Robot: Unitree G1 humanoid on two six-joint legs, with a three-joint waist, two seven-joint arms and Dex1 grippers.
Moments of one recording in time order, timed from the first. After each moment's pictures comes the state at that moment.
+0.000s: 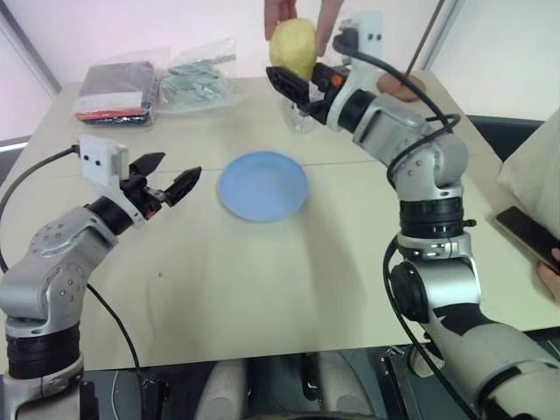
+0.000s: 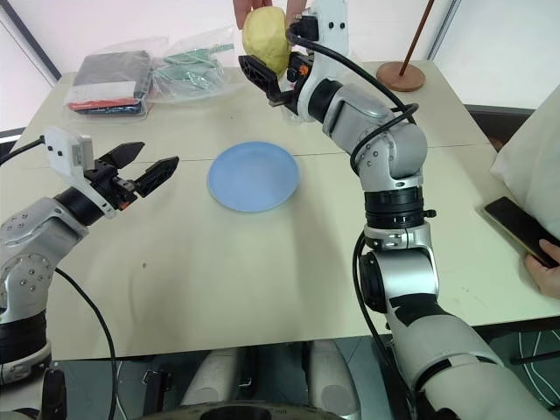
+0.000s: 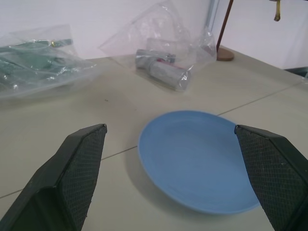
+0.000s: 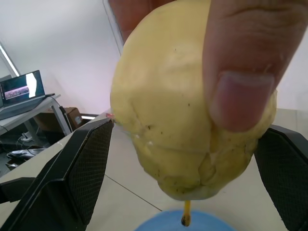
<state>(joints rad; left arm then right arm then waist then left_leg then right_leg) -0.29 0.62 0.34 -0.37 -0.71 0.69 -0.45 -1.09 -0.20 -0.10 0.19 0.55 0.73 0.32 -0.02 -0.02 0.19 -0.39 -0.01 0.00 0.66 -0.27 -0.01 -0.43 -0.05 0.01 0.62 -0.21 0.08</state>
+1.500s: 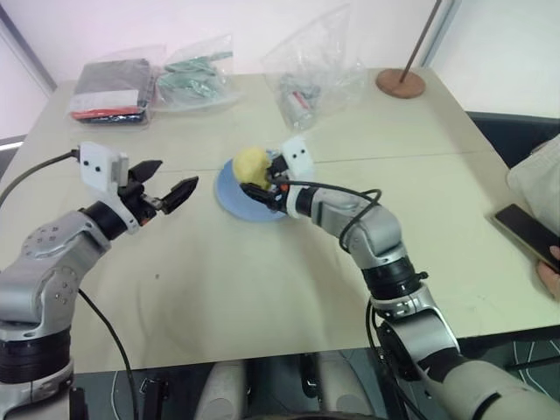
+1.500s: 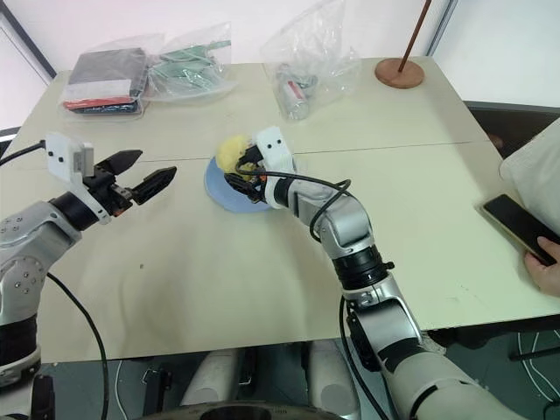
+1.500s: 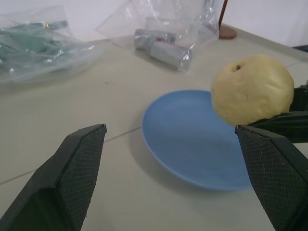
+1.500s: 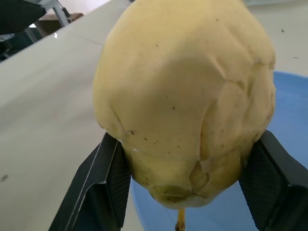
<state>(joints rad) -0.24 0.67 0.34 -0.36 -0.67 0.69 -0.51 -0.75 -0.09 0.22 0.11 0.31 0.72 0.38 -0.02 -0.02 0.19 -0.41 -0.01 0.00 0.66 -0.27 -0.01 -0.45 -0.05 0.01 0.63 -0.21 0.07</state>
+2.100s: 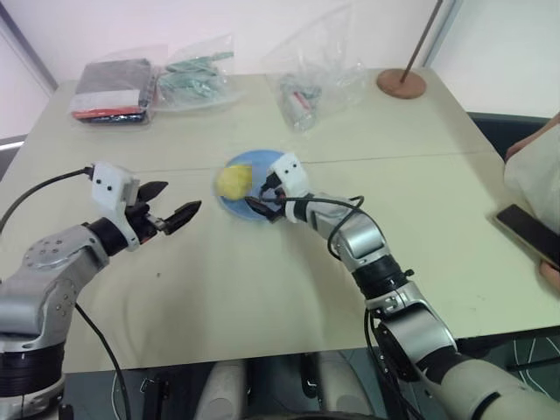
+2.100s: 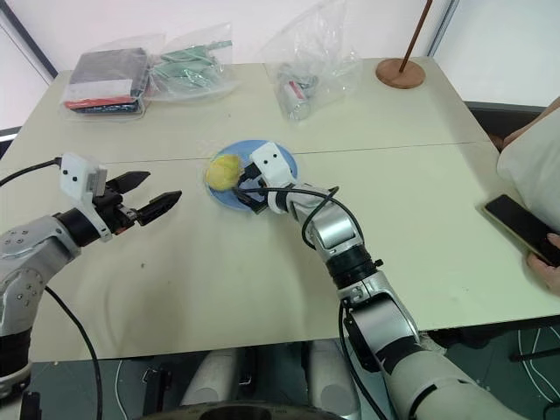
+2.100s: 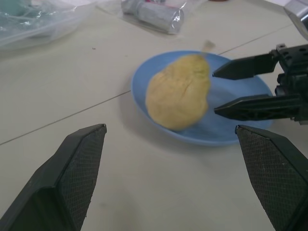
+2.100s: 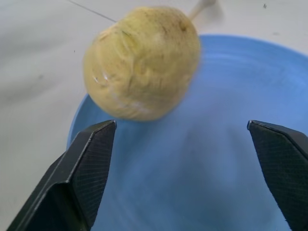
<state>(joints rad) -0.17 0.71 0.30 -0.37 -0.61 0.66 -0.57 -0.77 -0.10 0.25 0.29 0.13 0.54 0.43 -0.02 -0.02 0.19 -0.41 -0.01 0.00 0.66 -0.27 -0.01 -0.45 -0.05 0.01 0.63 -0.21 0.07</state>
